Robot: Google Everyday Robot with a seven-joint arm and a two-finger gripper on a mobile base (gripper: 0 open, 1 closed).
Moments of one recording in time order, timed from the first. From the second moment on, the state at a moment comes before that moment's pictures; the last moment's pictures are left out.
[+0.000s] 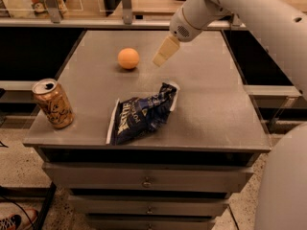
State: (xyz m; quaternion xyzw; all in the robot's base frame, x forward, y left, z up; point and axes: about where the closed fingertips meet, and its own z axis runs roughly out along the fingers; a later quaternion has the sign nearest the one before) arm 0.722 -0.049 0.900 -0.53 0.78 0.08 0.33
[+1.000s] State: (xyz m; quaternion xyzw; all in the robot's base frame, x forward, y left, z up) arm 0.731 0.033 0.877 -0.59 0.73 0.15 0.32
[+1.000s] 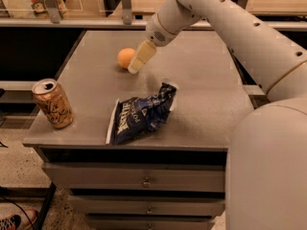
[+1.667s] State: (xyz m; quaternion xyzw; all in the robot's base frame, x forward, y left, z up) arm 0.744 0.053 0.858 -0.59 0.72 0.16 0.31
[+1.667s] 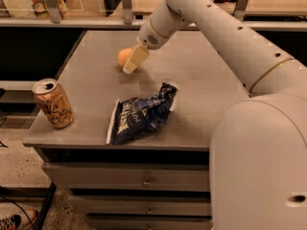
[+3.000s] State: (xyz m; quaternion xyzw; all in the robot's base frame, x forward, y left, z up) arm 0.710 0.033 0.868 -0.63 0.69 0.19 0.30
